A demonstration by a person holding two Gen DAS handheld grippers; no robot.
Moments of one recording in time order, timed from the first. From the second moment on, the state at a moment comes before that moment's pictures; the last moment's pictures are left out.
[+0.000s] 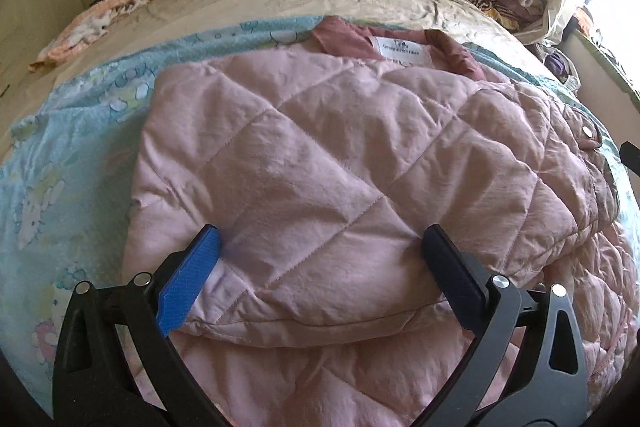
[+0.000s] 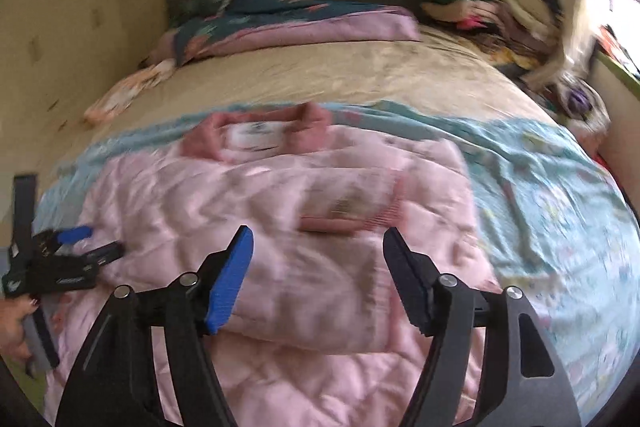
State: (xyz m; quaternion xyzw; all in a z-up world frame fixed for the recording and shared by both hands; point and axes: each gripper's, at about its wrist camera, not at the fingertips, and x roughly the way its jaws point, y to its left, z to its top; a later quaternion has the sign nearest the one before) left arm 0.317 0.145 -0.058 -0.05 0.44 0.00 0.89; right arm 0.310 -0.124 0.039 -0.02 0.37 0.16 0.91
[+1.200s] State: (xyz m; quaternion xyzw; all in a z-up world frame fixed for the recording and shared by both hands) left arm 0.285 0.127 -0.013 -0.08 0.43 -0.04 0.90; right arm 0.280 -0.128 0.015 0.05 0.42 0.17 0.89
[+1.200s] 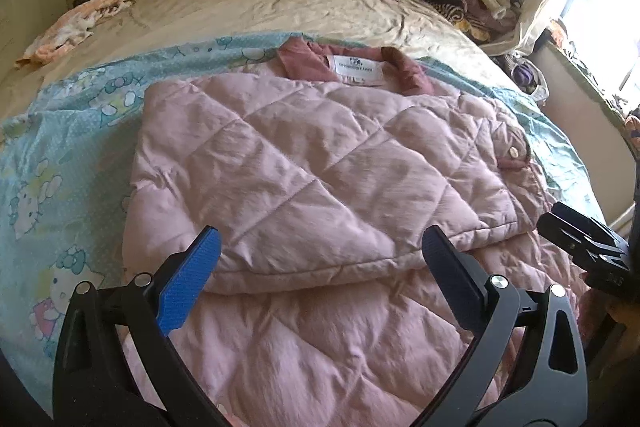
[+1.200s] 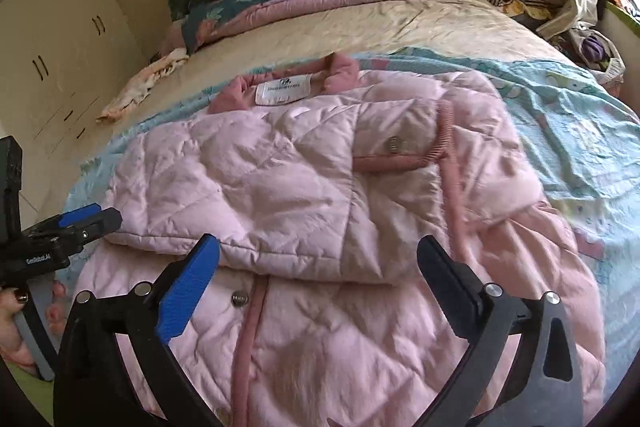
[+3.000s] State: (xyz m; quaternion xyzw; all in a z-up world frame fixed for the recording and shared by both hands) left arm 0.148 0.090 0.078 -0.10 0.34 -0.04 0.93; right arm 0.151 -0.180 0.146 0.04 0.28 0.18 0.94
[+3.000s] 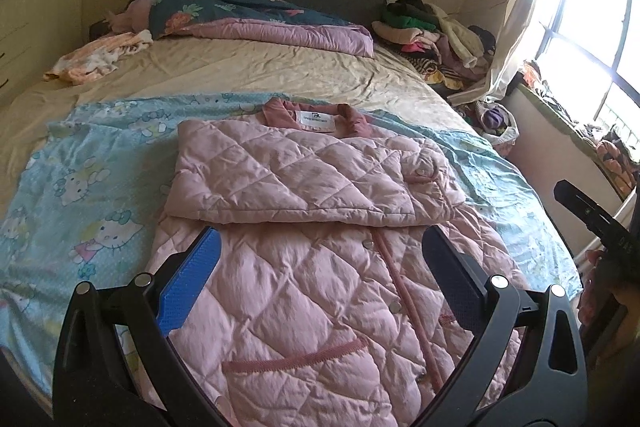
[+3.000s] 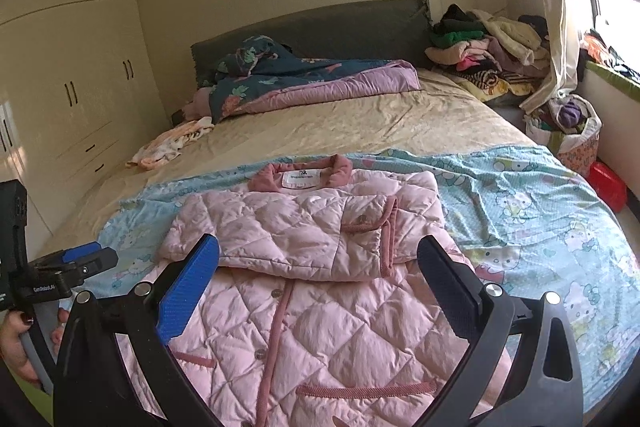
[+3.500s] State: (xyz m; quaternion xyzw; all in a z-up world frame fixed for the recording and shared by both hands) left arm 0.122 0.075 0.083 -0.09 0.33 -0.03 0.94; right arm 0.123 -0.185 0.157 0.03 0.26 0.20 0.94
